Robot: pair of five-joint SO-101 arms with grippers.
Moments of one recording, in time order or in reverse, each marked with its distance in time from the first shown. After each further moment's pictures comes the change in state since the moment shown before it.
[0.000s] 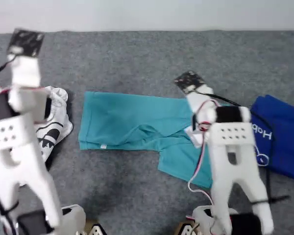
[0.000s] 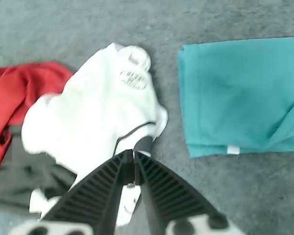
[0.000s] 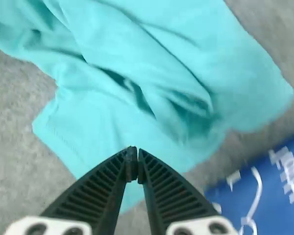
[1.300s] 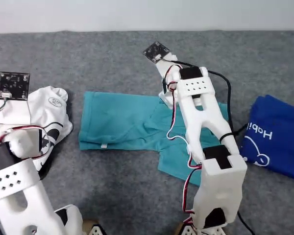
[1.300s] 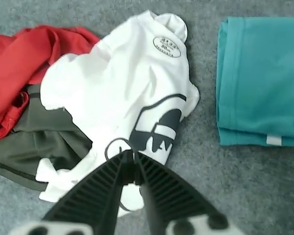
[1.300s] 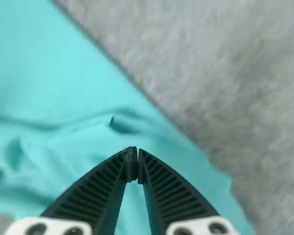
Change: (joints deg) left arm -8.5 -22.2 32.4 -15.1 -3.5; right arm -6.4 43.9 -42.6 -4.7 0.0
